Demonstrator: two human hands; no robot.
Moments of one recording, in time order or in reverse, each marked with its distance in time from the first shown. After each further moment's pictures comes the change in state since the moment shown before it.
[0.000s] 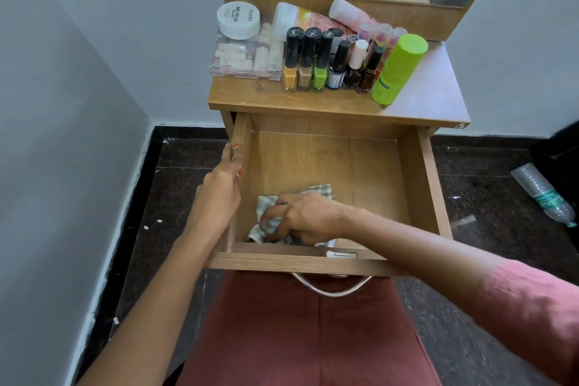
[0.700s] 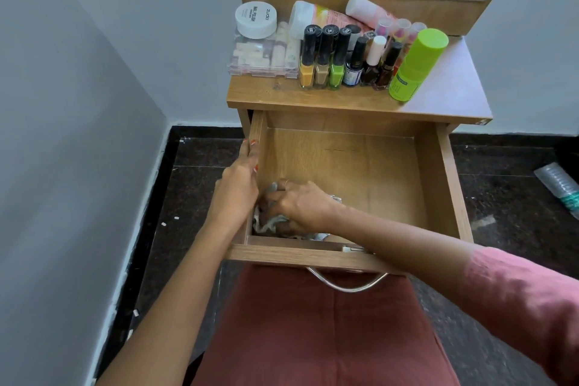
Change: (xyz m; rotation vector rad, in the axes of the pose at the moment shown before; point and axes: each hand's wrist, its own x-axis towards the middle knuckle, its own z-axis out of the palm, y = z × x) left_hand 0.003 -0.001 -0.001 -0.018 -0.017 -0.015; right_hand 0.034 -0.012 -0.002 -0.101 0.094 0.155
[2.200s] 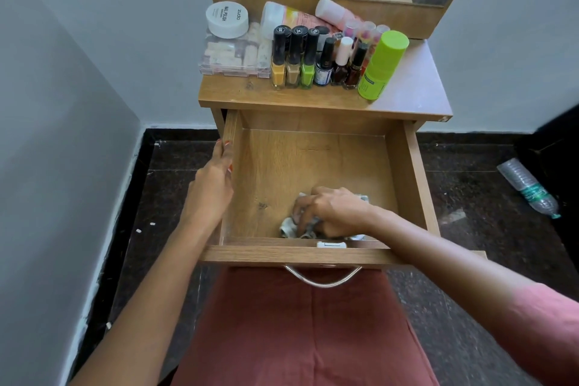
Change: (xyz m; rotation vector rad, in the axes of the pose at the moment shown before) left_hand -0.004 0.002 0.002 -0.017 0.023 0.011; right_hand -0.076 0.029 -0.002 0.178 -0.171 0.187
